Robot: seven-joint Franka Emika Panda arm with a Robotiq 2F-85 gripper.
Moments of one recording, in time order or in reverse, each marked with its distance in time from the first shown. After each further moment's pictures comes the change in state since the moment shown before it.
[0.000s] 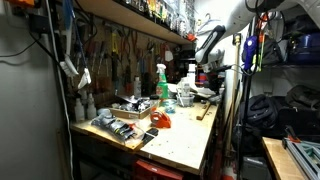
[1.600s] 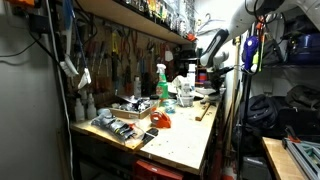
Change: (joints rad) arm -0.021 0.016 -0.038 -0.028 -0.066 0.258 -0.014
